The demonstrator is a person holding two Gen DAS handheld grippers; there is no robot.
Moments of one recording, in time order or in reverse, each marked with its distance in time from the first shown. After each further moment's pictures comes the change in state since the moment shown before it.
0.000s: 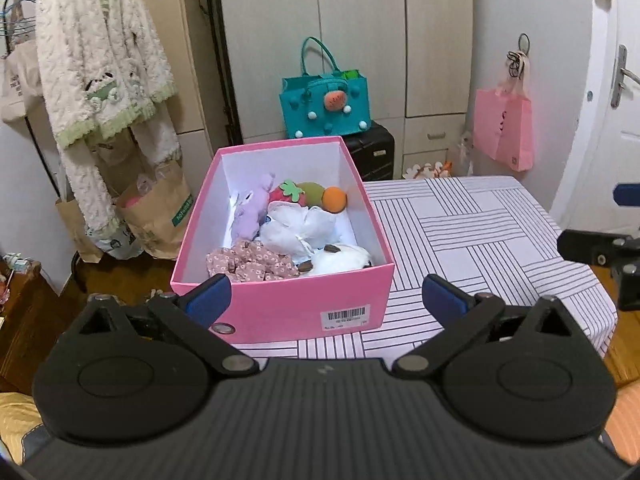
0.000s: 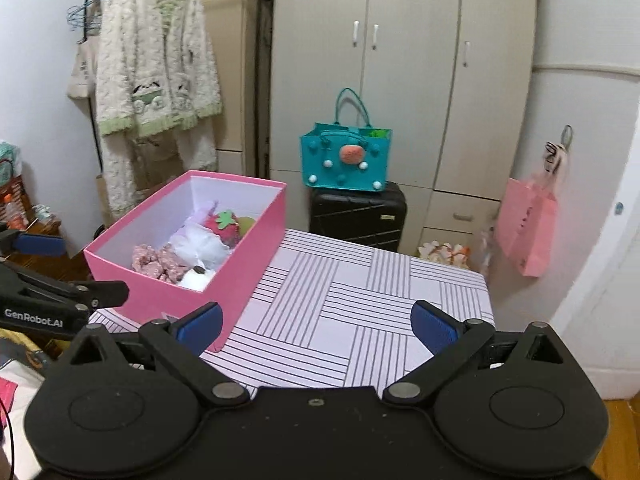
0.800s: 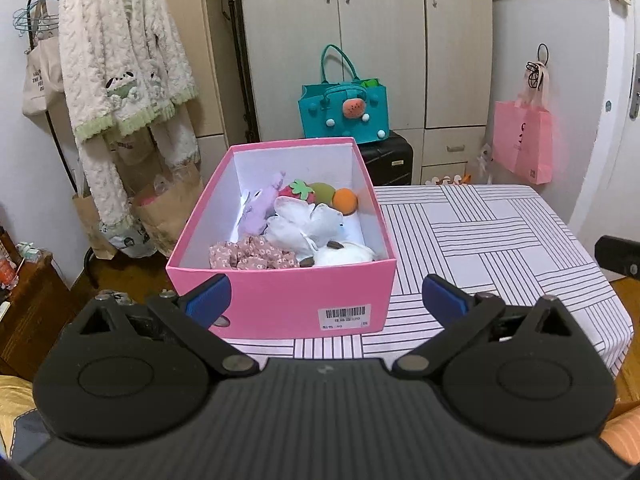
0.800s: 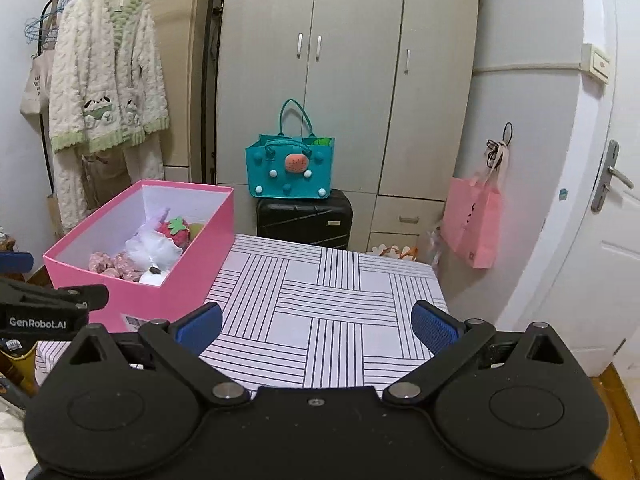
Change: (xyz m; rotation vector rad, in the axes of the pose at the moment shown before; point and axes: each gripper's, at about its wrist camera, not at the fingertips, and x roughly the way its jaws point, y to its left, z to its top) left arm 0.009 -0.016 -0.017 -0.038 -0.043 0.069; right arm -0.016 0.002 -0.025 0.058 -0.053 -0.173
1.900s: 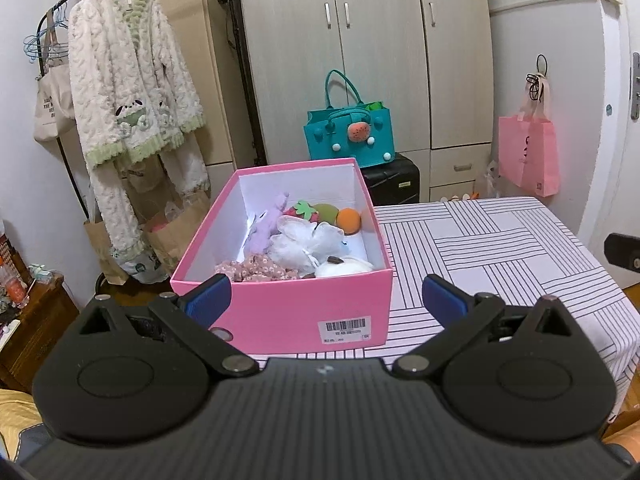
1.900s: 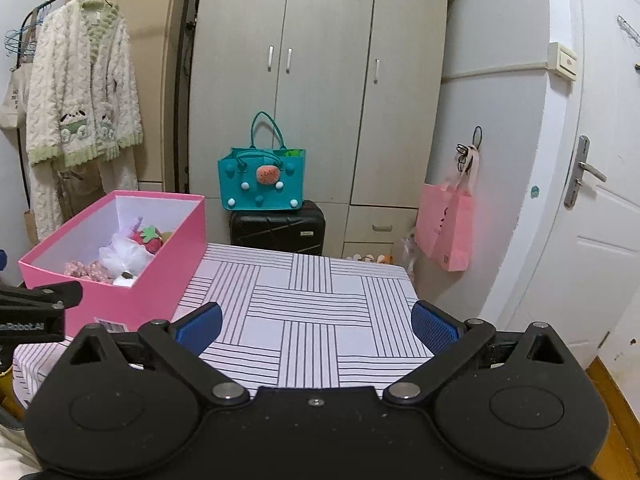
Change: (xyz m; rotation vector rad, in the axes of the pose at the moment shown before) left arm -0.006 -0.011 -0.008 0.036 -0.088 0.031; right arm -0.006 -0.006 -0.020 0.037 -0.053 -0.083
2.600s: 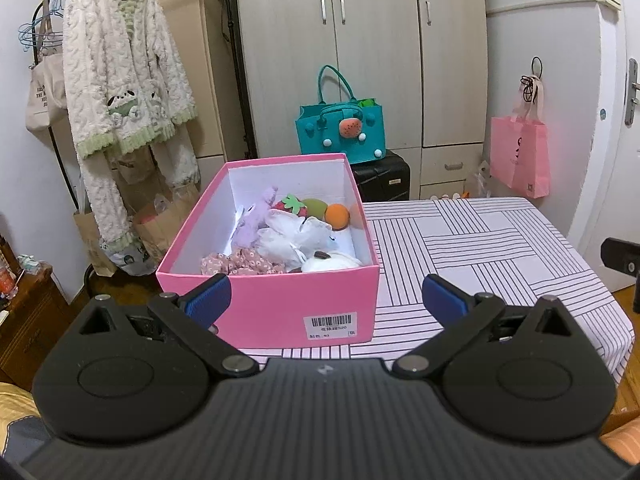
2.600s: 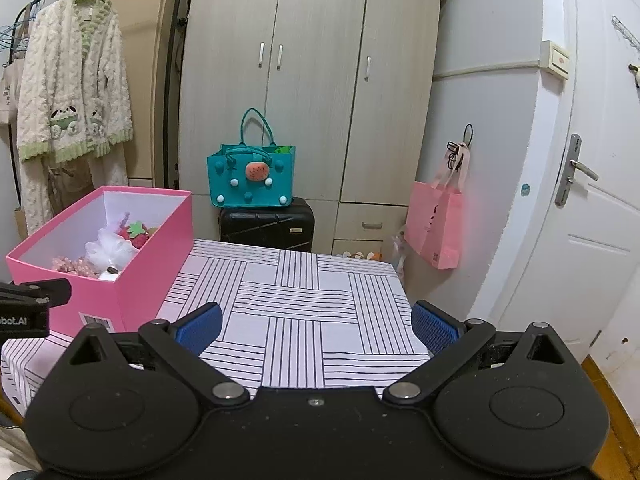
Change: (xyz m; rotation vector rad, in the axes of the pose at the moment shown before) left arm 0.003 -0.002 -0.002 -0.022 0.017 -0.034; right arm 0.004 -0.007 -0.004 -0.003 0.007 -0.030
